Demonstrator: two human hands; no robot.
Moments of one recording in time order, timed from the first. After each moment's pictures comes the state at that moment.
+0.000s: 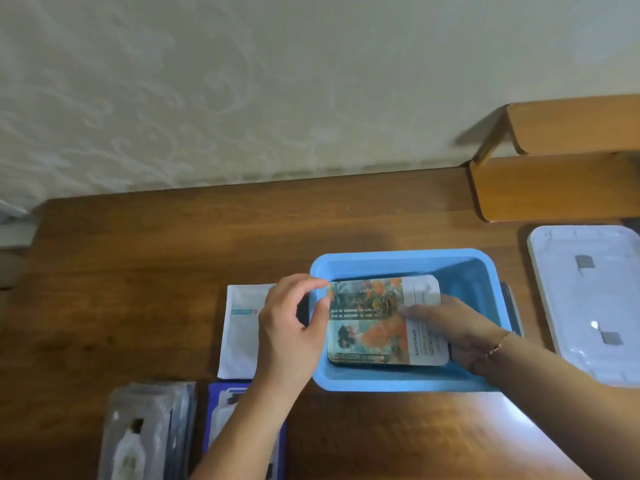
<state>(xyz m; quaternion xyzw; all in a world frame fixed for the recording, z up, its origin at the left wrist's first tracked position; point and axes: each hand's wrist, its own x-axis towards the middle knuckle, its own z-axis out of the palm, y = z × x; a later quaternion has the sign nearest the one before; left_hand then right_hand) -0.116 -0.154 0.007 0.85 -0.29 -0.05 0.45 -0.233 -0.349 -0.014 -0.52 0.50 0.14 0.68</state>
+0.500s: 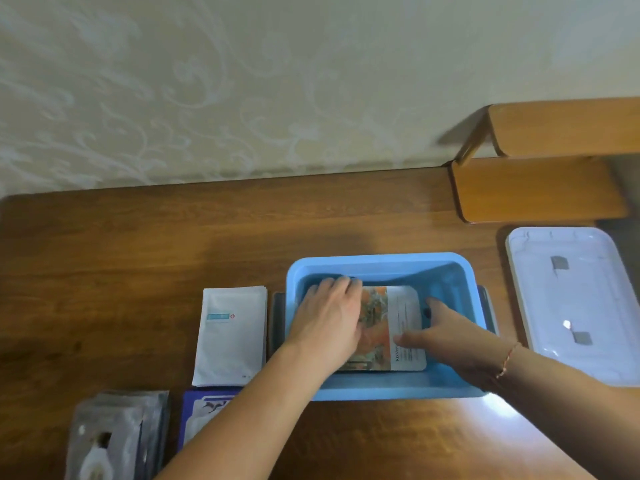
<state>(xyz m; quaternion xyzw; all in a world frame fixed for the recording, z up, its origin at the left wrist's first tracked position) -0.125 -0.225 0.005 0.84 -0.51 -0.19 0.04 -0.251 -0.361 -0.002 -0.59 0.49 0.23 0.60</state>
